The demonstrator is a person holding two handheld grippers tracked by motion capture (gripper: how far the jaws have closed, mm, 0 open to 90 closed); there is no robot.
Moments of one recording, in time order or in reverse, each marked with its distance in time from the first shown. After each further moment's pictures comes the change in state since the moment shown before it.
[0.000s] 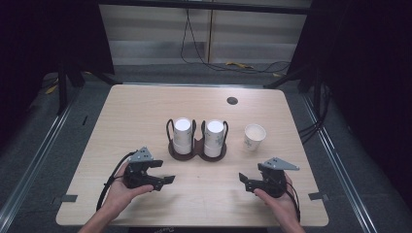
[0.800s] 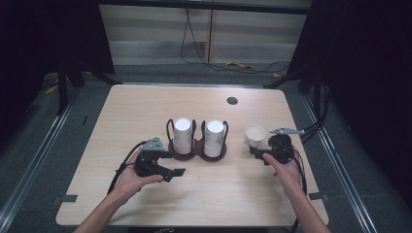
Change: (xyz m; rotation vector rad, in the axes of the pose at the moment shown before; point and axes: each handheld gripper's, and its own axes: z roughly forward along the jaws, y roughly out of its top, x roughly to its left) left arm 0.004 0.033 0.023 0.019 -0.084 0.050; right arm -0.068 0.061 0.030 0.082 -0.072 0.056
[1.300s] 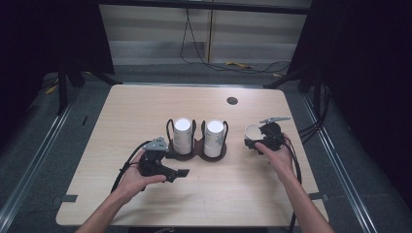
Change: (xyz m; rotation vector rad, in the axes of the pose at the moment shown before) left arm -0.005 0.008 0.009 -0.020 -0.071 0.012; right arm -0.007 0.028 0.042 0.112 -0.029 -0.052
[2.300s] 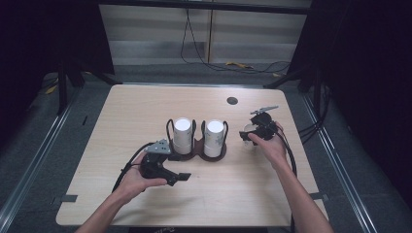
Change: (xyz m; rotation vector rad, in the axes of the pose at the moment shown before) left arm -0.006 0.000 0.002 0.019 -0.042 0.059; right arm 0.008 0.036 0.018 0.044 -0.045 -0.097
